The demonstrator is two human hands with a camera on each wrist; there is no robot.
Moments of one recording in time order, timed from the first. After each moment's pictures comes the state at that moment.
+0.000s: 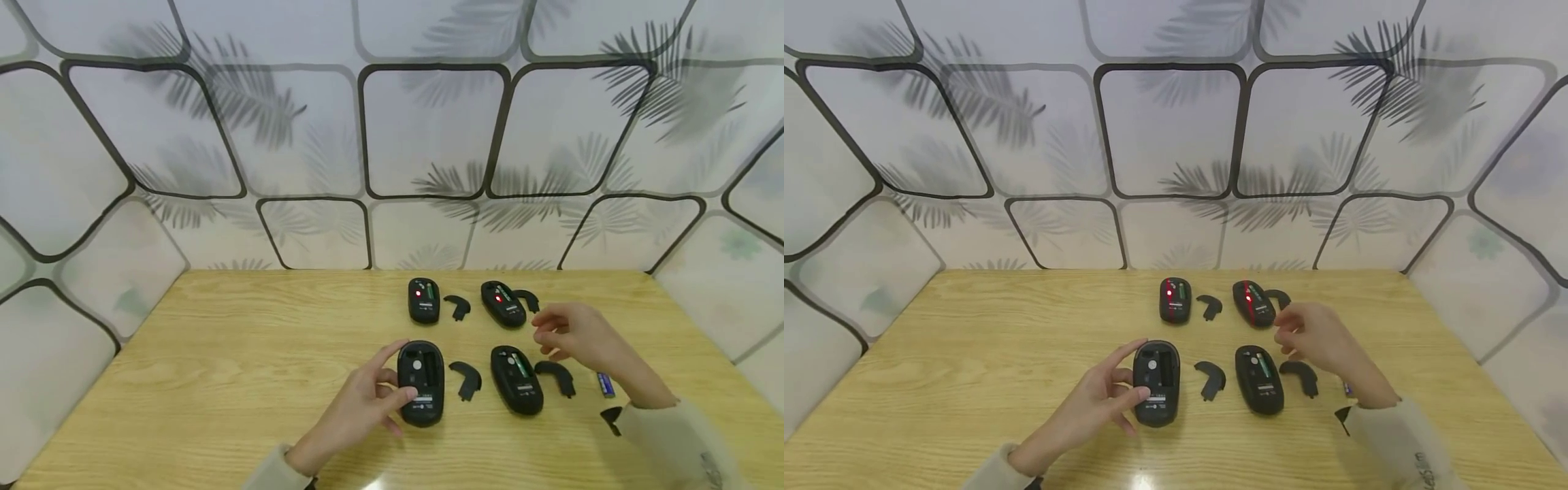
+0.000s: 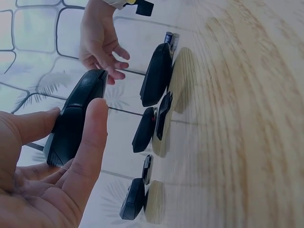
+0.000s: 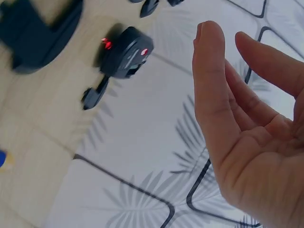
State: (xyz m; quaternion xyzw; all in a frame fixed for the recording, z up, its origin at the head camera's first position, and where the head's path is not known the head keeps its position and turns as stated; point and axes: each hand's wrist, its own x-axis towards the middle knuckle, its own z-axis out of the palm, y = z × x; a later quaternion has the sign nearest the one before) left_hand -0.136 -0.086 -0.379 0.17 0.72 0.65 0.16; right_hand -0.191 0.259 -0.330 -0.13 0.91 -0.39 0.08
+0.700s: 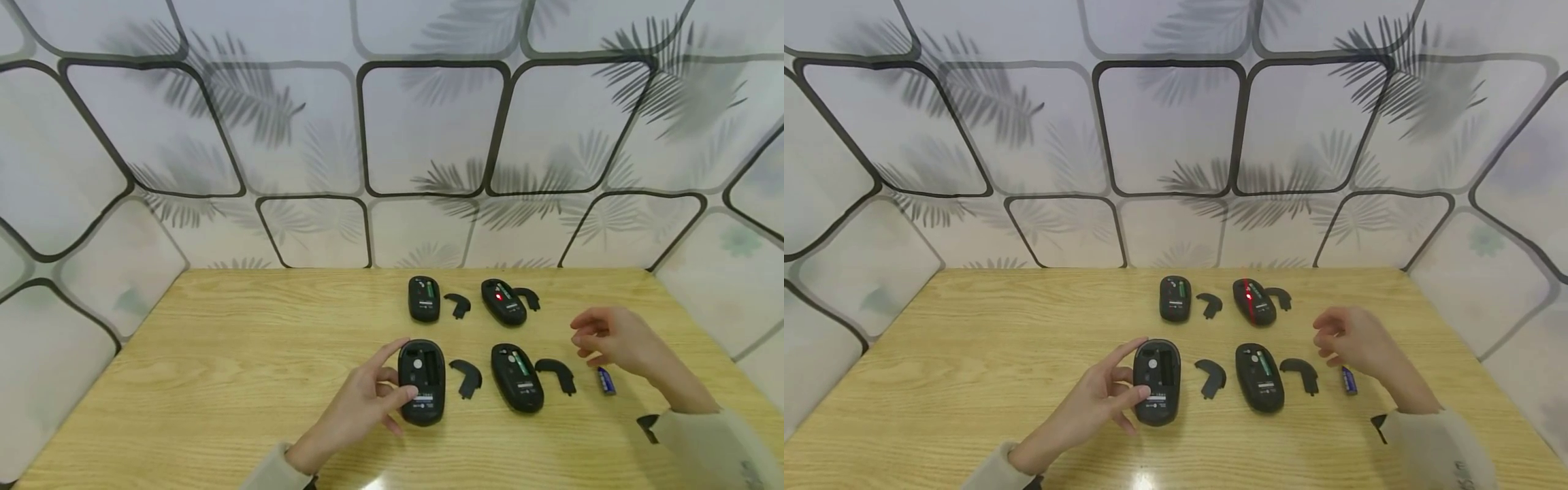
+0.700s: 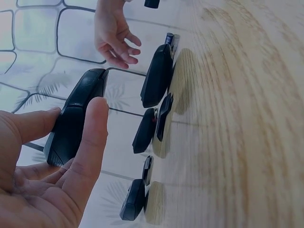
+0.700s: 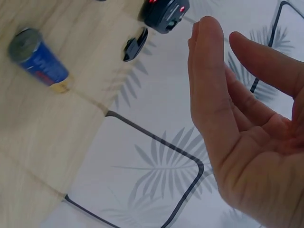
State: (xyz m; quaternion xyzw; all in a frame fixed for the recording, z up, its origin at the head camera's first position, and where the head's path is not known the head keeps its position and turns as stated) left_hand -0.137 -0.086 -0.378 0.16 0.72 0.65 0.17; right_hand -0.190 0.311 -0.339 -0.08 0.91 -0.38 0.10
